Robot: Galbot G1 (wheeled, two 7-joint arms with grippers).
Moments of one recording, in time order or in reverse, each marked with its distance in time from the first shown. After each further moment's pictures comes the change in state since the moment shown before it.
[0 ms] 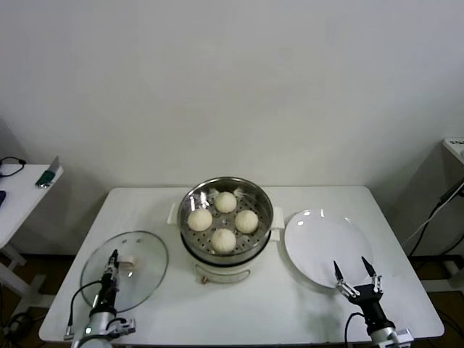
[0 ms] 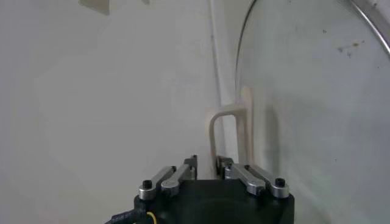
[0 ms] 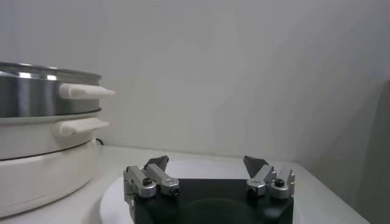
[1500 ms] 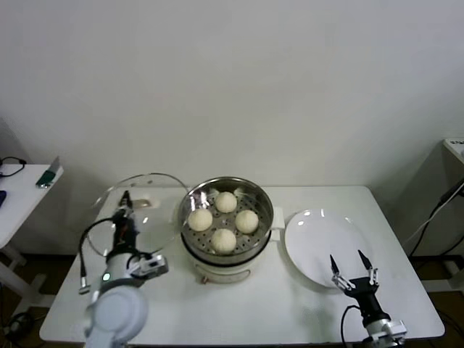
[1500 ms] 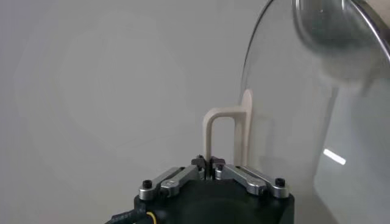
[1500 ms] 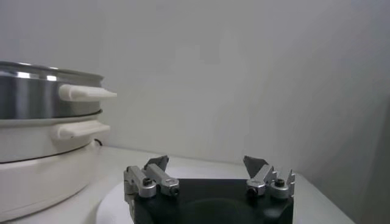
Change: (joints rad) left arm -0.077 0.151 0.392 -0.716 -0.090 0.610 0.618; right arm 0.032 0.002 -0.016 0.018 -0.062 -0.038 0.032
